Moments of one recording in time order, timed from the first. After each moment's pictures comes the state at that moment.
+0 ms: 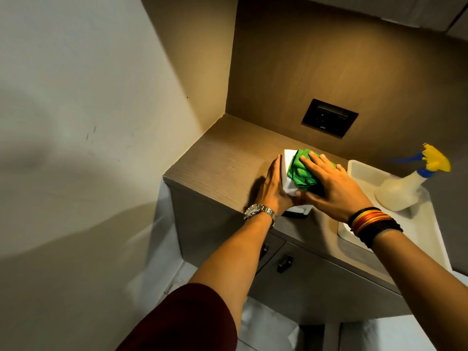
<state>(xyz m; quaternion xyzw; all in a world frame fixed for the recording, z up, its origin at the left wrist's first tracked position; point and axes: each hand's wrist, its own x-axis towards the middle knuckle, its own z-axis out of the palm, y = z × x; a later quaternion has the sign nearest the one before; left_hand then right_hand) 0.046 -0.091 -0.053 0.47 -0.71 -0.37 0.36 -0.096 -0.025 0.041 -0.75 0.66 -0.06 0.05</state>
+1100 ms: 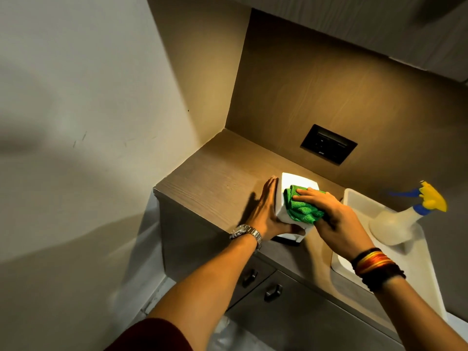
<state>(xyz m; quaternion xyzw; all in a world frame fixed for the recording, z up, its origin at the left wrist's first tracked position) 0.046 -0.108 -0.073 0.42 -0.71 -0.42 0.39 -0.102 -0.020 0.042 -0.74 0.62 -0.23 0.14</state>
